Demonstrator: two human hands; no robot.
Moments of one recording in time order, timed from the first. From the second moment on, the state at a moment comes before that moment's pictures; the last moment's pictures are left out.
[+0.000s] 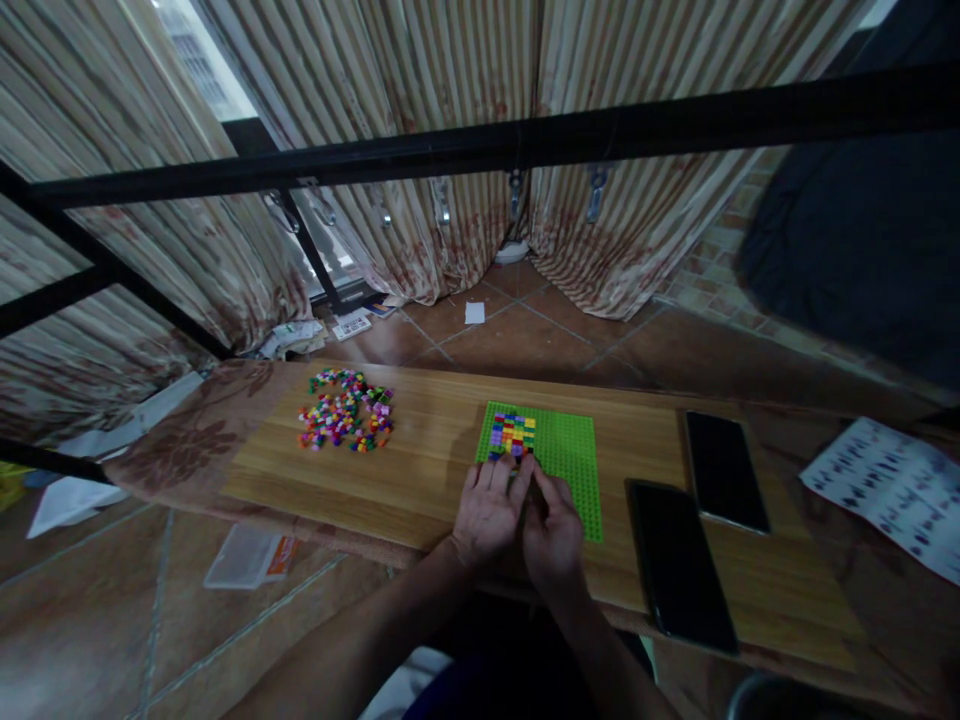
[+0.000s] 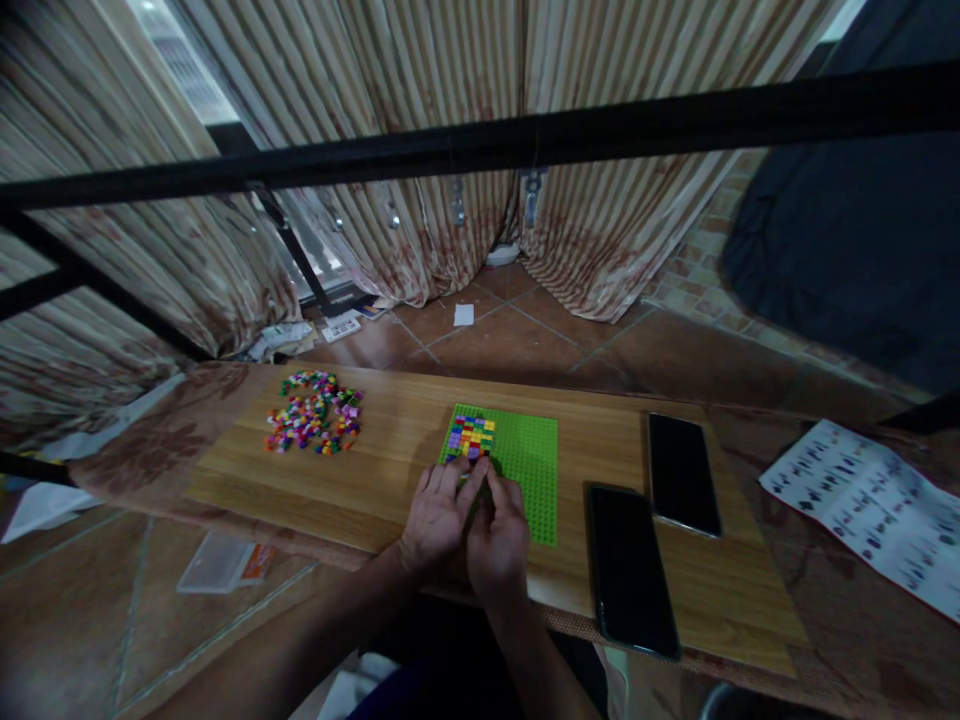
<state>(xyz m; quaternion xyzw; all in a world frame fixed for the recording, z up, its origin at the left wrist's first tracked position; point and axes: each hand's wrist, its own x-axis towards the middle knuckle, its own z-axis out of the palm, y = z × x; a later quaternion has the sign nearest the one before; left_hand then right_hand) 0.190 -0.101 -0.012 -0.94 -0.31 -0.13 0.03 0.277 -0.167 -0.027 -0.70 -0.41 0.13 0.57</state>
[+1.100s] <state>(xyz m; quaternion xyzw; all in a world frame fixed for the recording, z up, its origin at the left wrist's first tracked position) 0.010 -0.006 -0.027 -0.70 -0.66 -0.25 -0.12 0.255 -0.190 -0.073 -0.66 -0.67 0.04 0.34</state>
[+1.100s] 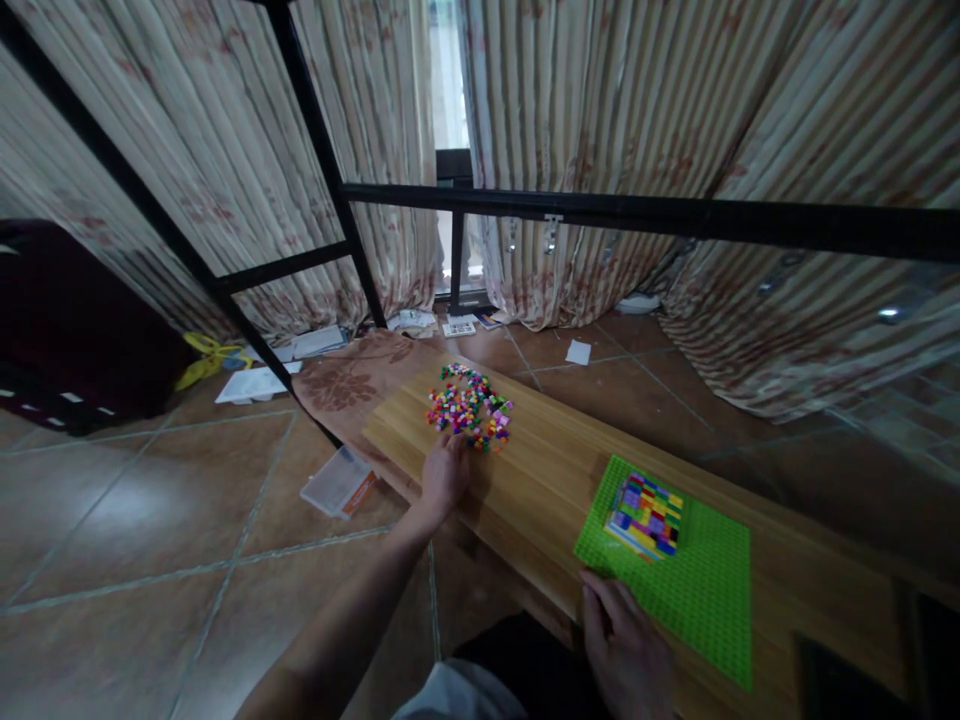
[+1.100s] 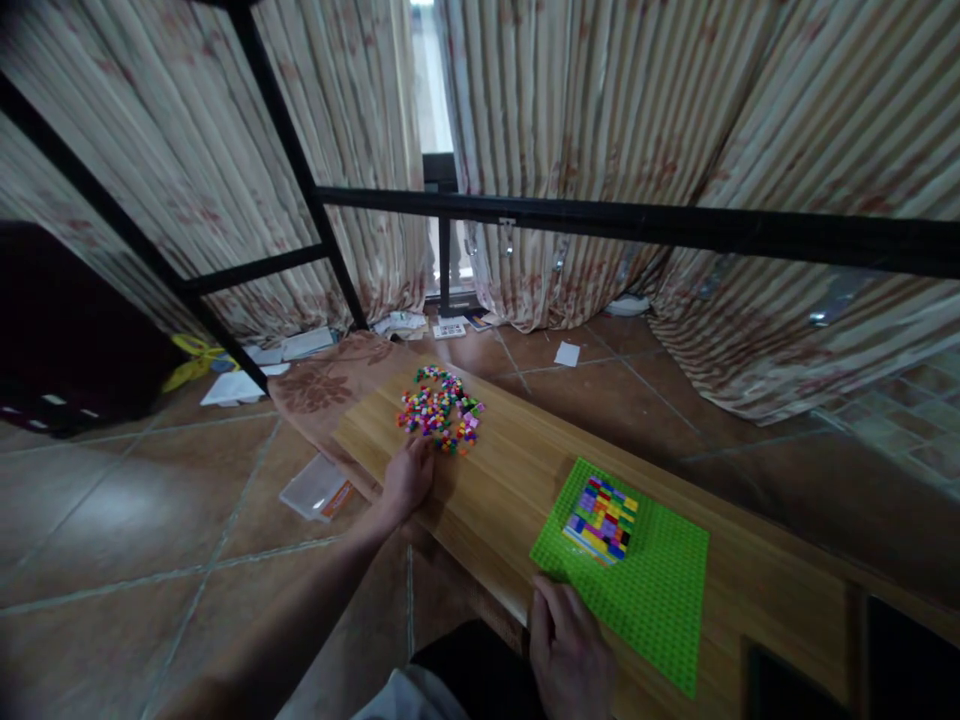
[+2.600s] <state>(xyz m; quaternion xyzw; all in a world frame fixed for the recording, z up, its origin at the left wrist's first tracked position) 0.174 -0.081 -0.003 -0.61 -0.43 -0.45 -0.49 0.238 -0.187 -0.051 -0.66 -0.68 0.05 0.31</state>
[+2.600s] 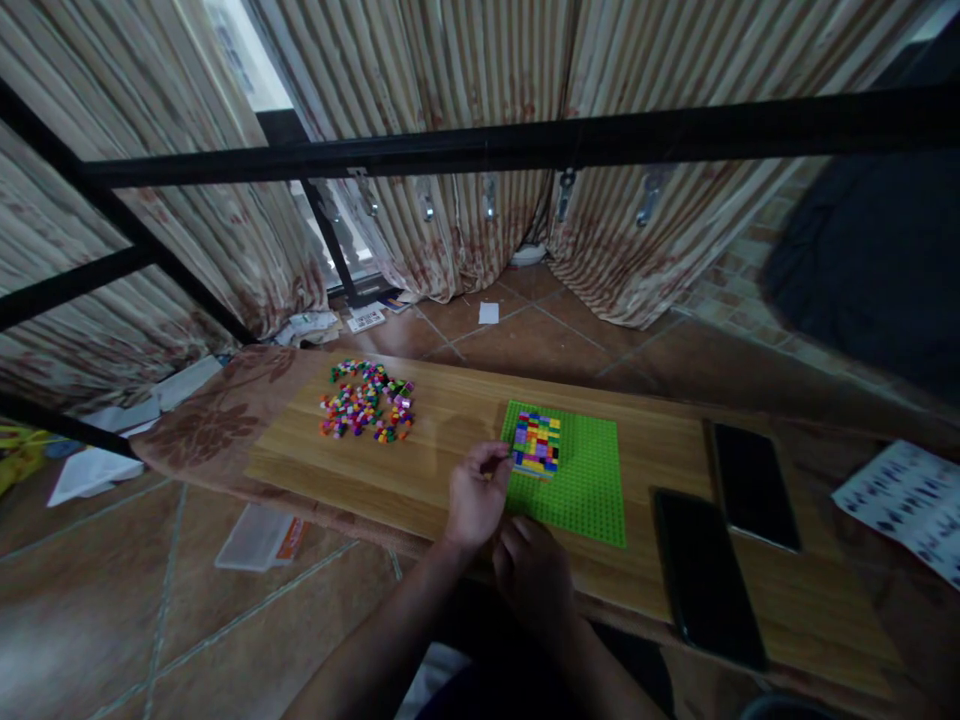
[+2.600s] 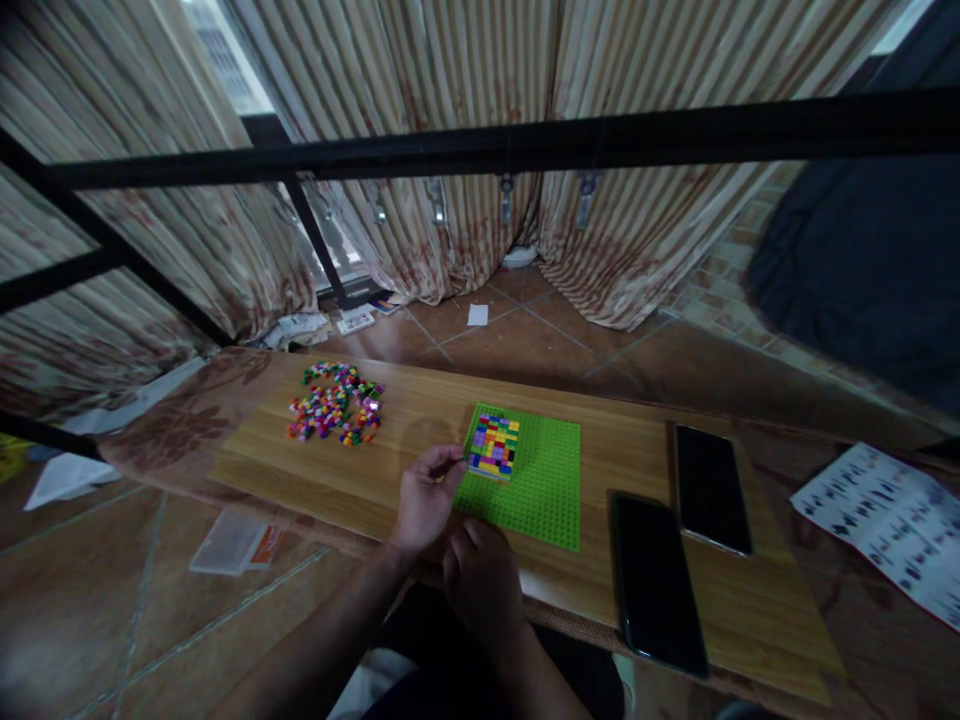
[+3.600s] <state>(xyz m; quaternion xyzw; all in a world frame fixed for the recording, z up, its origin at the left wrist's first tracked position) 0.192 -0.076 -0.007 -0.86 -0.28 -0.39 -0.14 0.239 -0.191 -0.049 -0.68 -0.67 0.08 0.30</state>
